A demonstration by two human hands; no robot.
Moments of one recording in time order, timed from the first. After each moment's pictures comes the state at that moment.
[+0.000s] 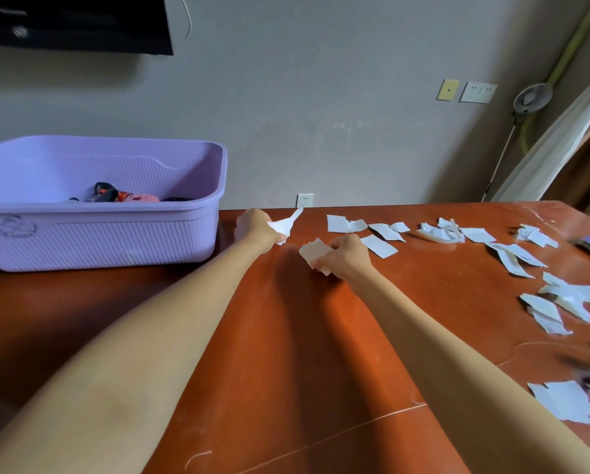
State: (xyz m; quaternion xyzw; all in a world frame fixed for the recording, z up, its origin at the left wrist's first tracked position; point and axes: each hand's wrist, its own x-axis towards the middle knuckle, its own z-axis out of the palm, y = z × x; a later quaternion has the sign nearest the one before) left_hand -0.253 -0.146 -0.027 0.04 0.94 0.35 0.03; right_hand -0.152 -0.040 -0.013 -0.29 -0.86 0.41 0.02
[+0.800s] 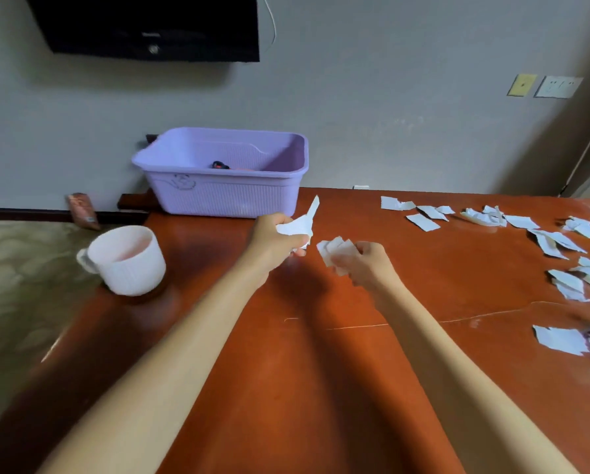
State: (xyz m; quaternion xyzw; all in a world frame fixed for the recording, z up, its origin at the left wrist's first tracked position) left_hand -0.066 -0.286 0.035 0.05 0.81 0.58 0.07; right_hand -0.024 -0.148 0.018 -0.21 -0.82 0.53 0.02
